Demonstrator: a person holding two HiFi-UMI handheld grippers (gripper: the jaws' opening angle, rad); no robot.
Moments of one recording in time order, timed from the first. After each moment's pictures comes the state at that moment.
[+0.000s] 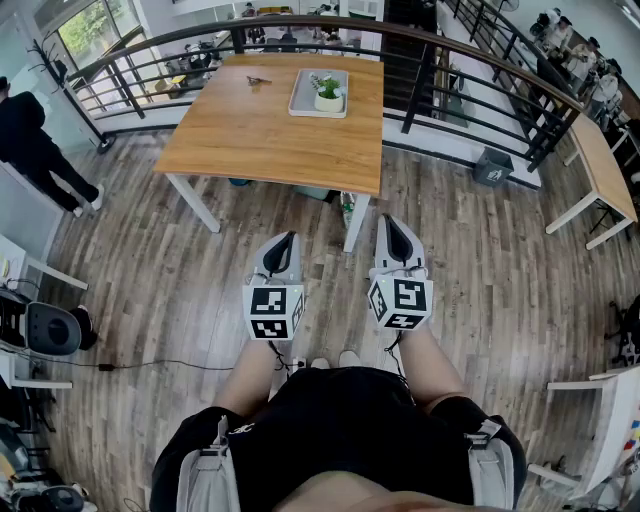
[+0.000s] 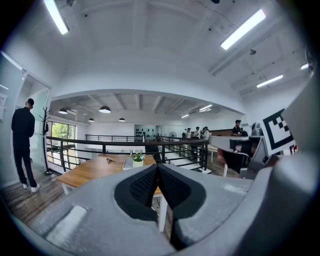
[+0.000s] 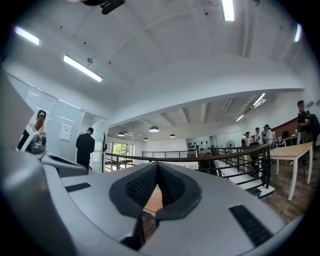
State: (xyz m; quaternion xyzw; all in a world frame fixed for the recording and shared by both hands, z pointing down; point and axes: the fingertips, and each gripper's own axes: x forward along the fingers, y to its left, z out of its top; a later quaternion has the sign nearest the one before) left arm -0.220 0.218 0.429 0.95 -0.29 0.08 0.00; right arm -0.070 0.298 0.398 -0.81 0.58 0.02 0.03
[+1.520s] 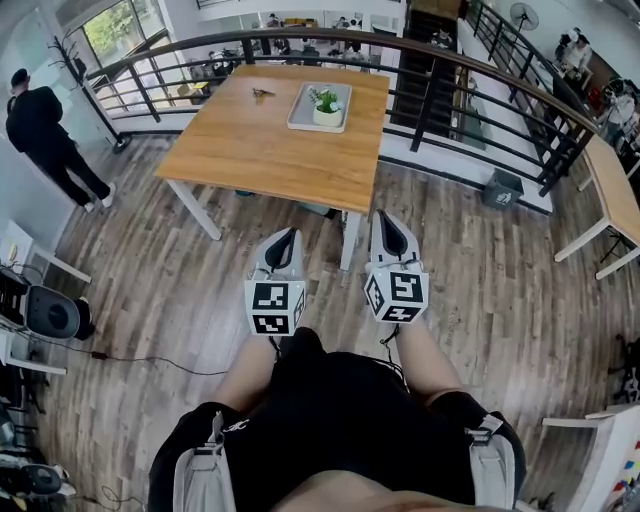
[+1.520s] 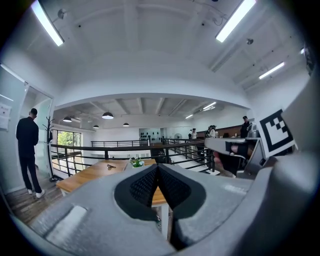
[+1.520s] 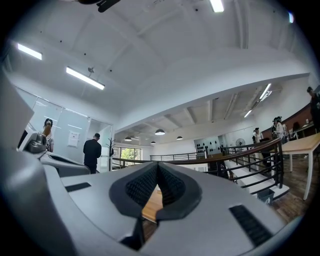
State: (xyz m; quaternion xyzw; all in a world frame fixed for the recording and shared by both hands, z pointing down) left arm -0.119 0.237 0.425 0.94 -0.33 0.06 -0.03; right arm 0.030 0.295 0.405 -0.78 0.62 0.03 0.06
